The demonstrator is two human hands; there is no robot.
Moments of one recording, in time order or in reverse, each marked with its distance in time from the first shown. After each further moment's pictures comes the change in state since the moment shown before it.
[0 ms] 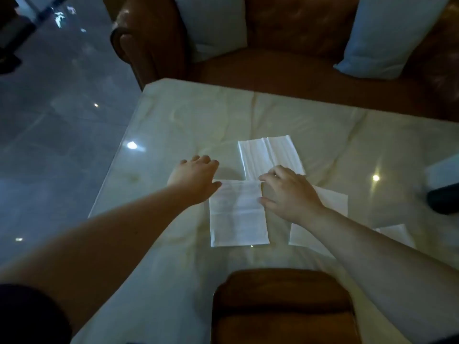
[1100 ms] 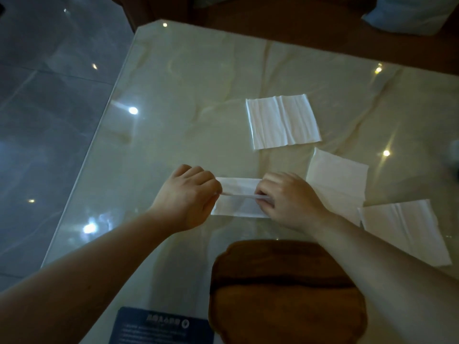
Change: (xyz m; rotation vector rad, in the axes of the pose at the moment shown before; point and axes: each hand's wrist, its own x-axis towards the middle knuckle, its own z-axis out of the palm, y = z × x) left_hand -0.094 0.015 0.042 -0.208 0.232 0.309; right_hand -0.035 -0.013 0.050 0.125 0.044 -0.290
